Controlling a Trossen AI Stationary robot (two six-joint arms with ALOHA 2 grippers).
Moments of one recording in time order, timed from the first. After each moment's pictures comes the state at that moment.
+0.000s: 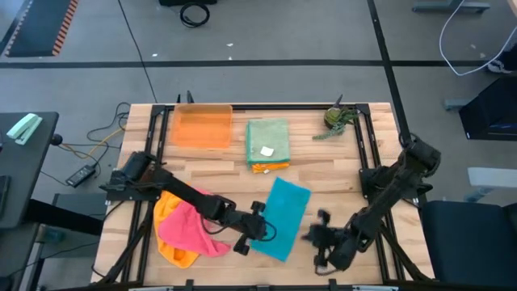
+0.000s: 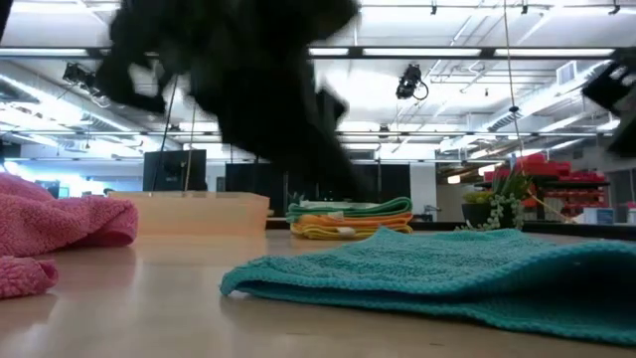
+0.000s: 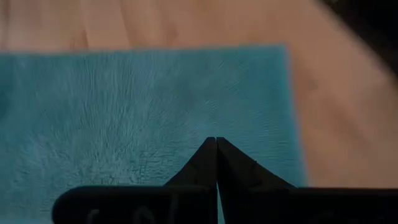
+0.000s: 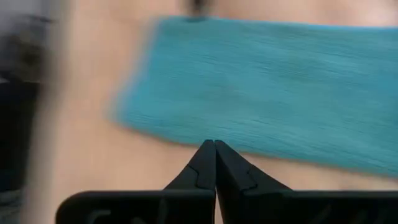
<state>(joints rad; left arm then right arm) -0.41 1.96 1.14 0.10 -0.10 0.04 0.85 1.67 0.87 -0.23 0.62 0.95</state>
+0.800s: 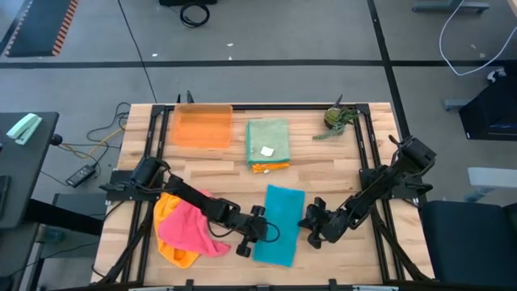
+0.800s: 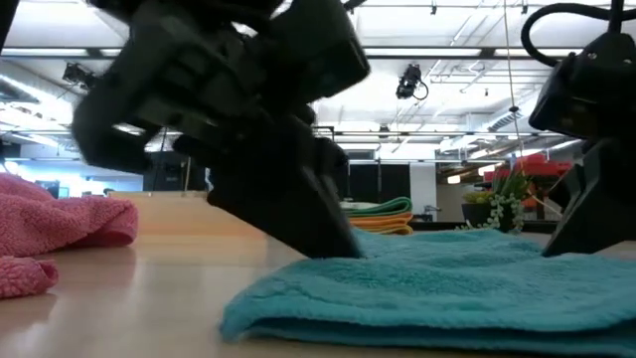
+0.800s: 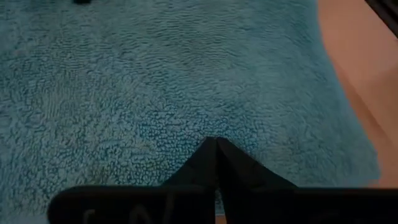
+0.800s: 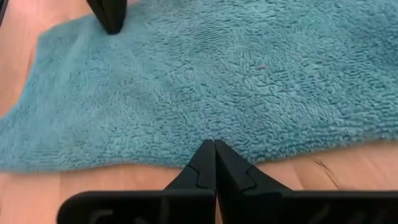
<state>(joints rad) -0.42 2.06 1.16 0.11 -0.02 -0.07 0.70 1.70 0.51 0.30 0.49 0.92</state>
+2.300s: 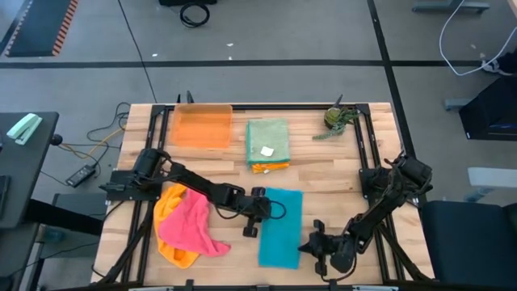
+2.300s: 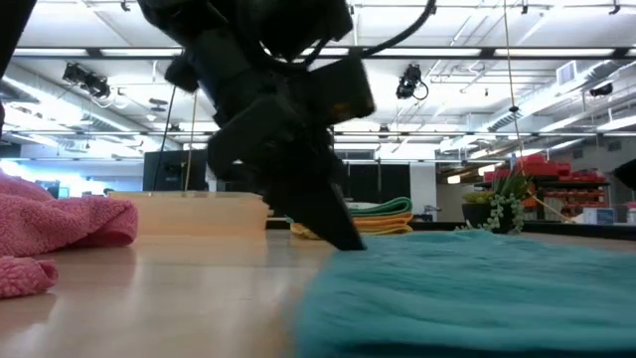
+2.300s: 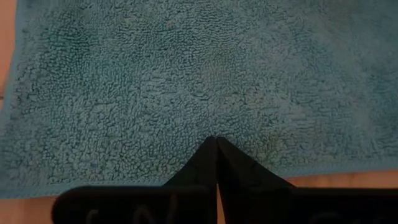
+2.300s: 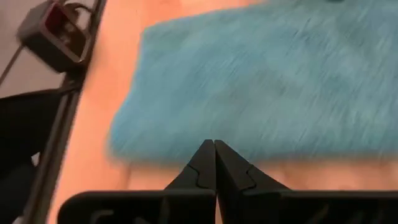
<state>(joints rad) -0.27 2.04 1.17 -0.01 -0.06 -0.06 0.91 1.86 0.71 0.33 0.63 0.89</state>
